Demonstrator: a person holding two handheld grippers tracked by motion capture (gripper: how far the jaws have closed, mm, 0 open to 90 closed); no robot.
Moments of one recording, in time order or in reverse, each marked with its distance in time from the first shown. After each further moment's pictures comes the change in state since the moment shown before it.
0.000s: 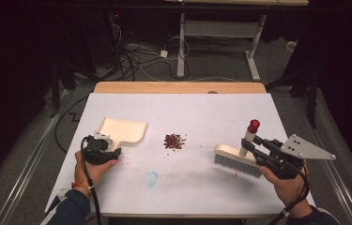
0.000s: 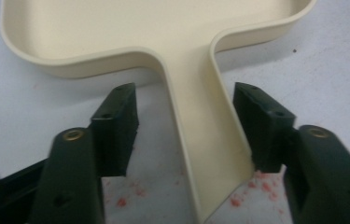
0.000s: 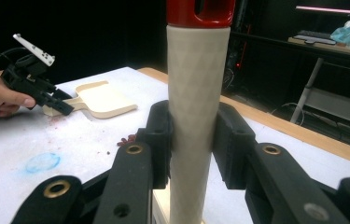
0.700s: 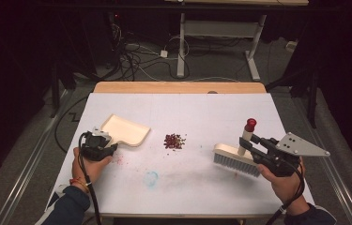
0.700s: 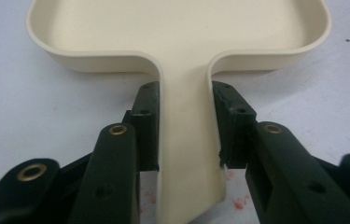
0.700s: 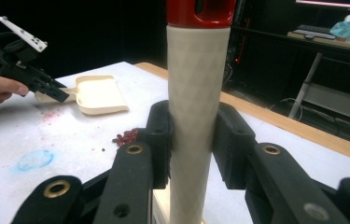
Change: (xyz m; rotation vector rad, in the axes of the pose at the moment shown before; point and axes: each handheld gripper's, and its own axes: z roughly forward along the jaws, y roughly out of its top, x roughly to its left) left arm 0.006 0.009 -0.015 -0.015 -0.014 0.048; right arm -0.003 -0.002 0.009 0.021 -0.009 -0.002
